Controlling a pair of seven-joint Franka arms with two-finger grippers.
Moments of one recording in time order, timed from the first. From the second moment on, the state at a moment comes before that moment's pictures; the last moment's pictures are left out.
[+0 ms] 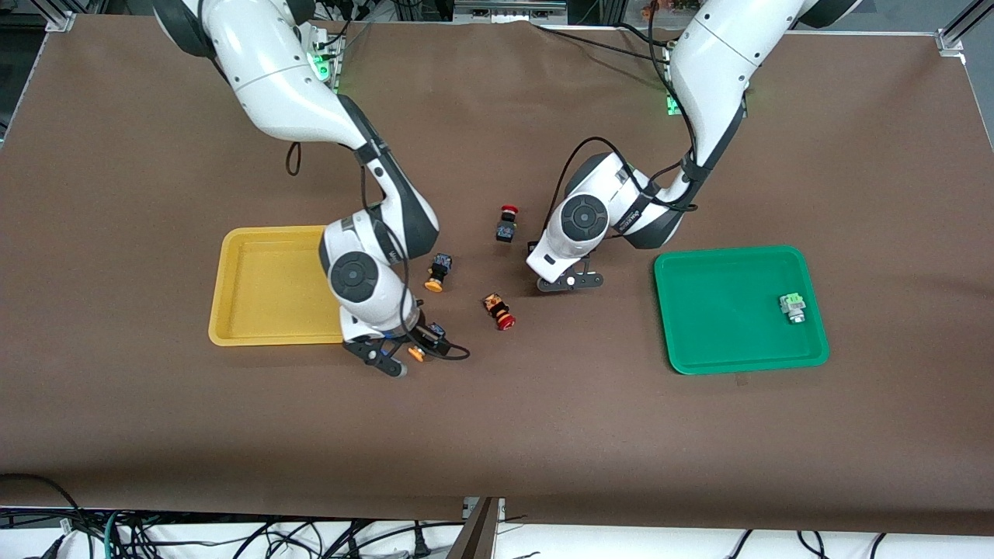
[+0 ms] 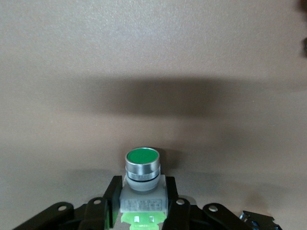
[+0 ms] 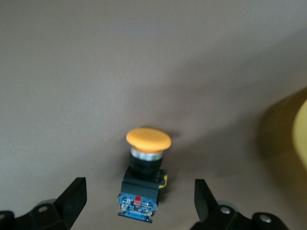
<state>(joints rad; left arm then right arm) -0.36 0.68 -0.31 -1.77 0.04 2.25 -0.76 0.55 0.91 -0.06 -1.30 0.15 2.31 0.94</state>
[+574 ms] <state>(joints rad) -0.16 0.58 -0.28 -1.64 0.04 2.05 -0.52 0.58 0.94 -0.07 -1.30 0.12 2.33 0.90</state>
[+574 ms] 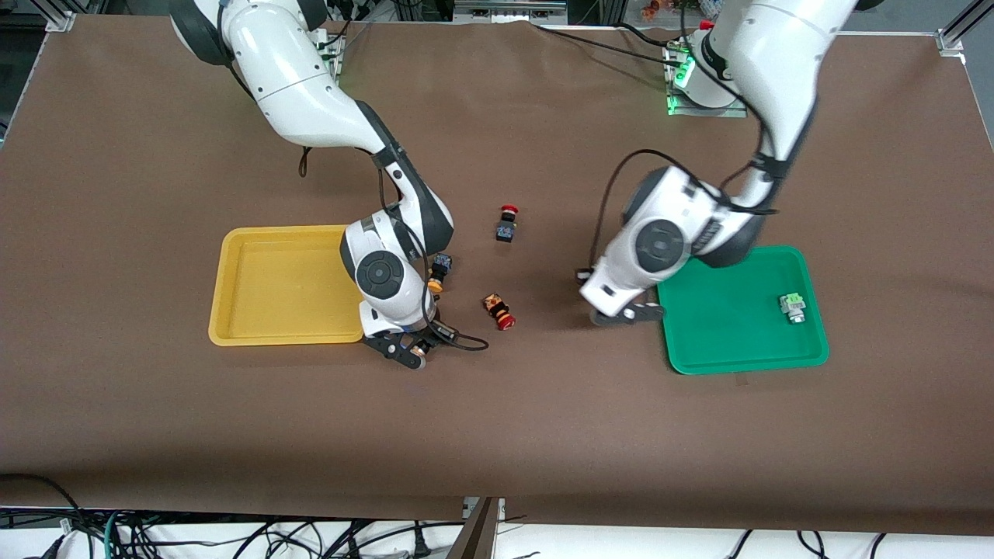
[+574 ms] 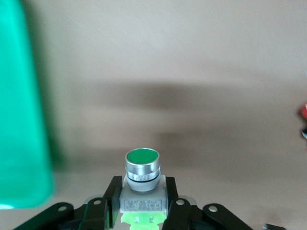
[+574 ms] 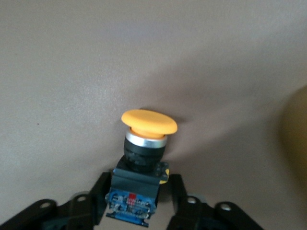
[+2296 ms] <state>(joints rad) 0.16 0.63 -0.29 -1.67 0.11 2.14 -0.17 0.60 0.48 -0.09 -1.79 0.11 2.18 0.69</state>
